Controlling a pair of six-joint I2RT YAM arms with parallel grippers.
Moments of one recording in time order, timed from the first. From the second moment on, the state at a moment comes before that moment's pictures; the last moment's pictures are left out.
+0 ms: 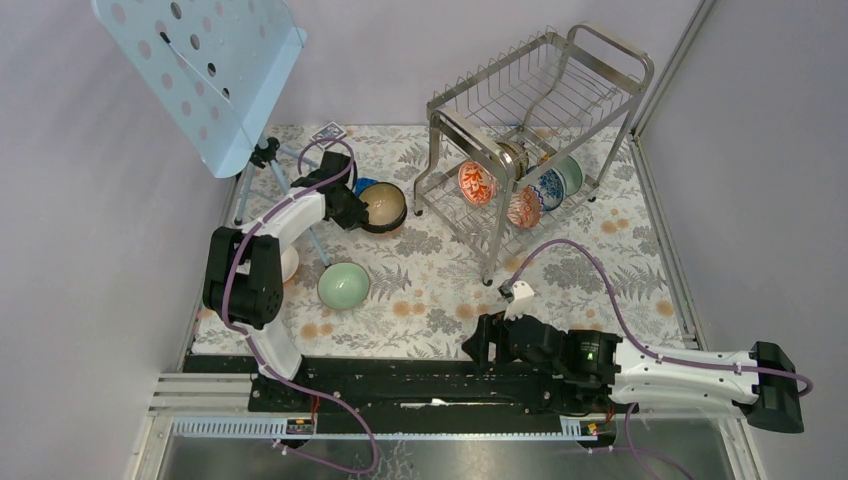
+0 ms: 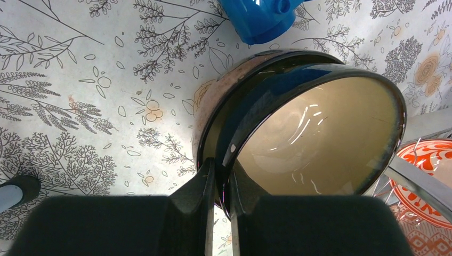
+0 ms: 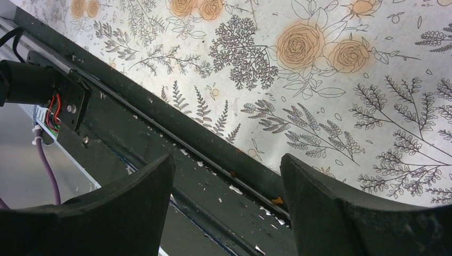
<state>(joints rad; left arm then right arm) -0.23 1.75 1.25 -0.54 -0.02 -1.00 1.31 0.68 0.34 -0.30 0.35 0.89</state>
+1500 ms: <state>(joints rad) -0.23 1.66 1.23 -0.53 -0.07 -0.90 1.31 0.70 0.34 -0.30 0.35 0.89</state>
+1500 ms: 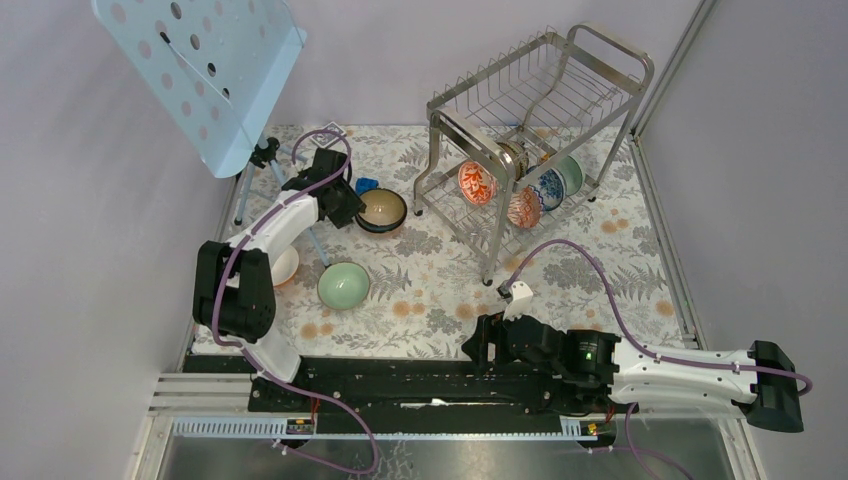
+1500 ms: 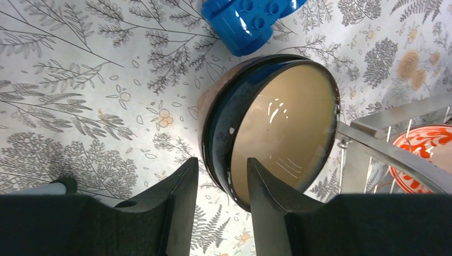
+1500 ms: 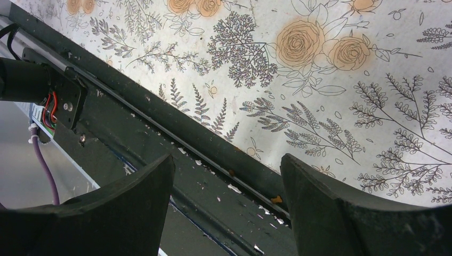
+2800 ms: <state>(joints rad) -0.23 1.66 1.17 -0.45 -0.09 -0.86 1.31 0.73 0.34 -0.29 0.35 0.89</state>
